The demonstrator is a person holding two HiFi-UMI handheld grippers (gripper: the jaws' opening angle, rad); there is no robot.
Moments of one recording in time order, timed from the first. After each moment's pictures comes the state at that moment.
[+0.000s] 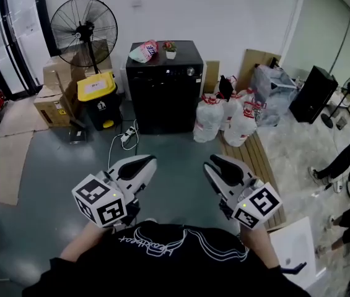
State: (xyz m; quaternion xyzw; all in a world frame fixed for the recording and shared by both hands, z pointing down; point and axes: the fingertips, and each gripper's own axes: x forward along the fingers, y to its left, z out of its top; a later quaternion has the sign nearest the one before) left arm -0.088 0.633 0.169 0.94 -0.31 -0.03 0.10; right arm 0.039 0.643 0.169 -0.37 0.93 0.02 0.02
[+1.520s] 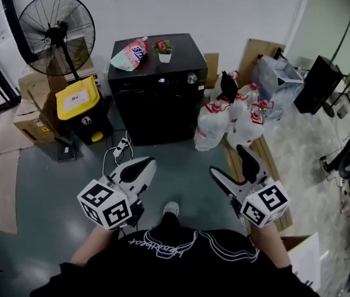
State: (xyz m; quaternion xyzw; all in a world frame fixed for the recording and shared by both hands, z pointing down) left arm -0.108 0.322 0.233 0.94 -0.31 -0.02 0.16; right arm 0.063 0.338 0.223 -0.48 0.88 -0.04 -0.04
